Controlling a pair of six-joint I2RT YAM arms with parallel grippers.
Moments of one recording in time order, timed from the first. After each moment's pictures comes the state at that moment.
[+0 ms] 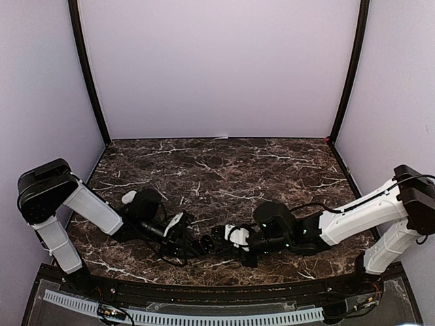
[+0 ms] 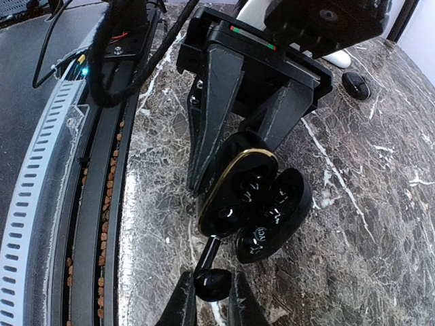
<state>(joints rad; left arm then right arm) -0.78 1.71 0.47 0.65 1.06 0.25 1.23 1.53 0.65 0.30 -0.22 -0.24</state>
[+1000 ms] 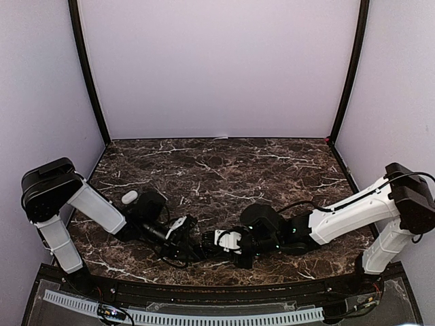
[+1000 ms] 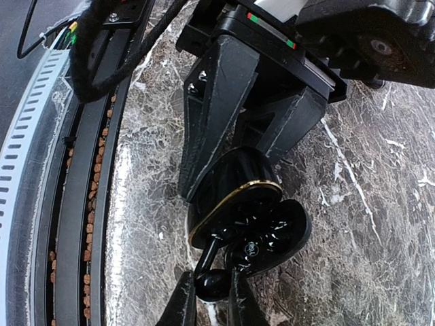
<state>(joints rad) -0.78 1.74 0.50 0.55 1.06 0.26 1.26 1.61 0.76 0.18 -0.16 -0.30</state>
